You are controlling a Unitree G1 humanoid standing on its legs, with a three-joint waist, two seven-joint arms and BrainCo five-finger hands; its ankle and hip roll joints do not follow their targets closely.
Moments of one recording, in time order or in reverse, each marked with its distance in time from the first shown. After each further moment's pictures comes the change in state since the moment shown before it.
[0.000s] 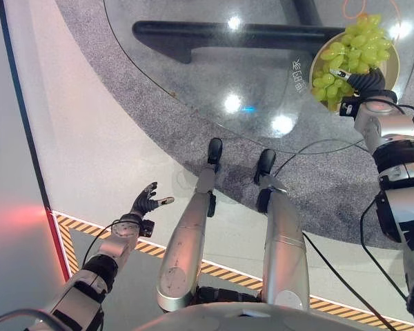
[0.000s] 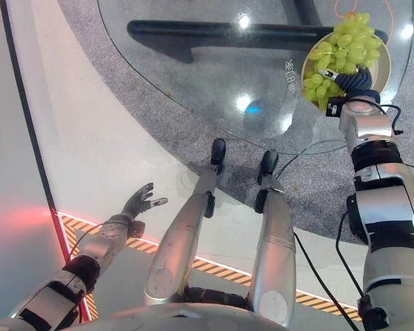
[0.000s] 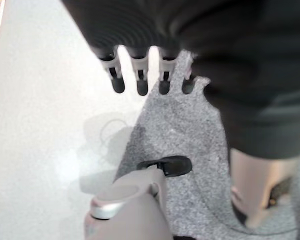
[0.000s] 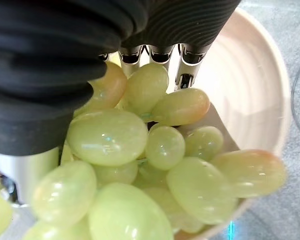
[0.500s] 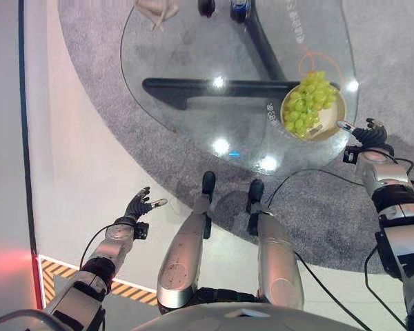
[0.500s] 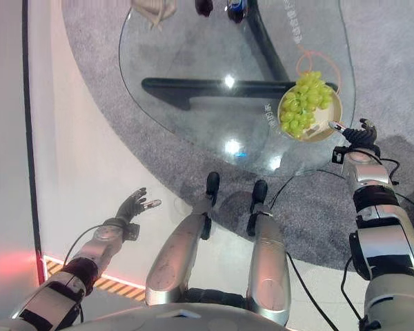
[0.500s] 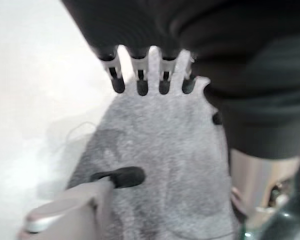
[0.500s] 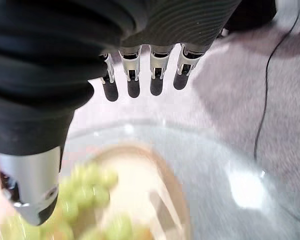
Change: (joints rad) left arm 0.001 -0.017 0.089 0.093 -0.005 0.022 -0.033; right arm 0.303 0.007 -0.090 -0.029 -0.025 -0.033 -0.125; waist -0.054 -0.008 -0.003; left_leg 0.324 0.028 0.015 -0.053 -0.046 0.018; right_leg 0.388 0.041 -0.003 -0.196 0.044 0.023
